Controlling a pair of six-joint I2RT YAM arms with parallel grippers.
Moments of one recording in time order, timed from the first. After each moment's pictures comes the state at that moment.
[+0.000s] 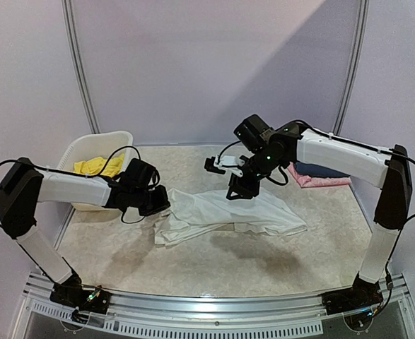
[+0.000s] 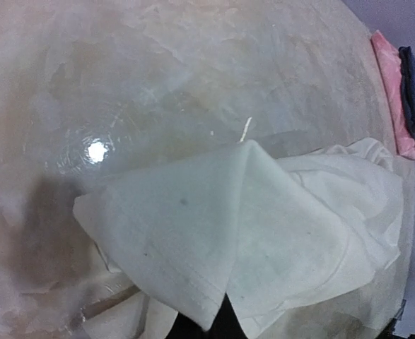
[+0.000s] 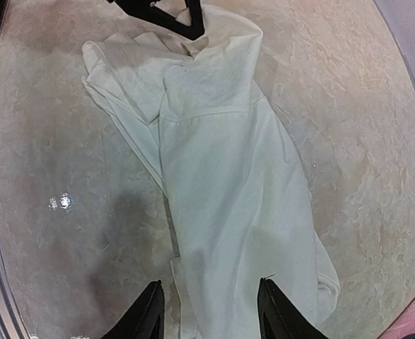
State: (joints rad) left arm -0.61 1.64 0.85 -0.07 0.00 -0.83; right arm 0.83 1.85 1.66 -0.85 -0.18 -0.52
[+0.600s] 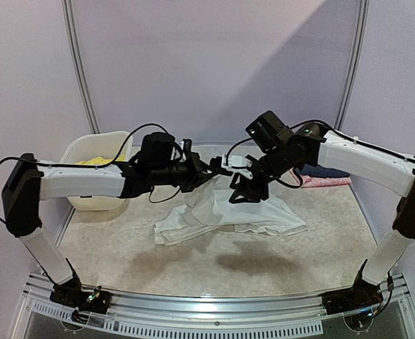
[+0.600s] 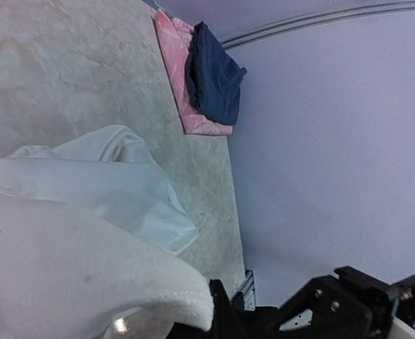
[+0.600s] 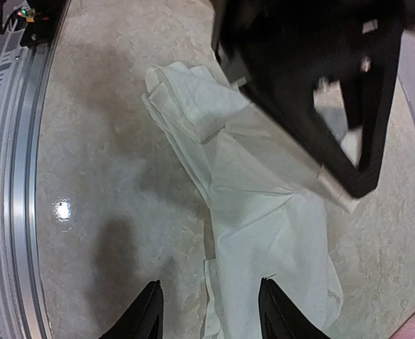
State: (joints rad) left arm -0.79 1.66 1.09 0.20 0.24 -1.11; right arm 0.86 1.70 1.56 -0.82 -0.27 -0.57
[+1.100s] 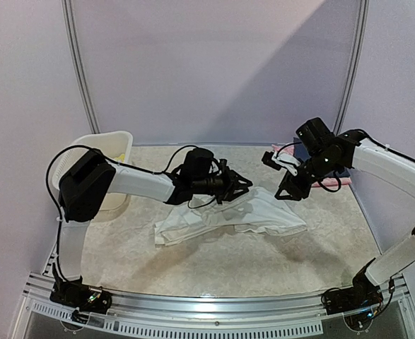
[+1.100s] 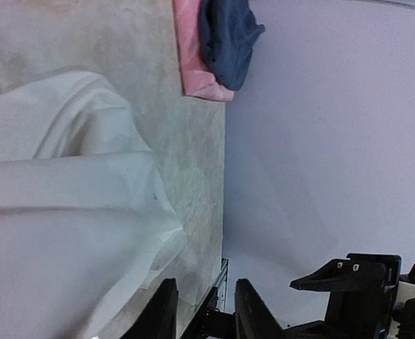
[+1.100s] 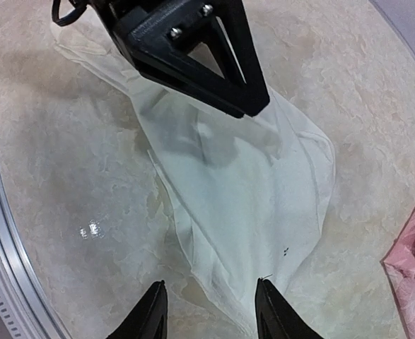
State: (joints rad) left arm -0.85 2.15 1.40 0.42 0.39 -1.34; right arm 0.56 1.45 1.27 -0.87 -0.27 -0.46
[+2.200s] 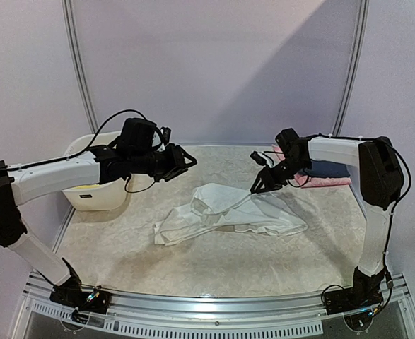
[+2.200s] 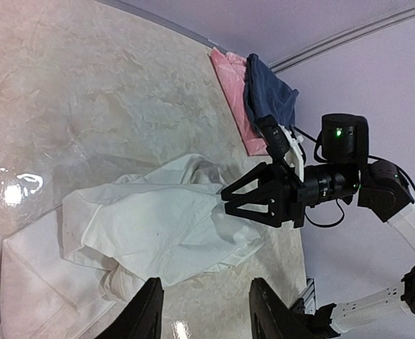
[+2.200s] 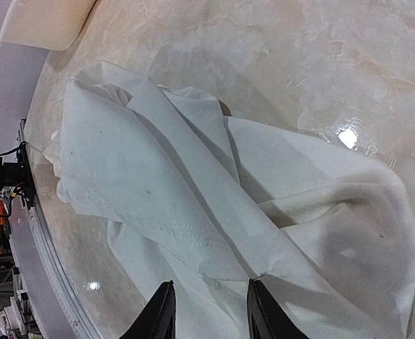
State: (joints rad) left arm -0.70 1.53 1.17 -0.16 0.16 -0.90; right arm 0.41 2.02 1.51 -0.69 -0.66 -0.02
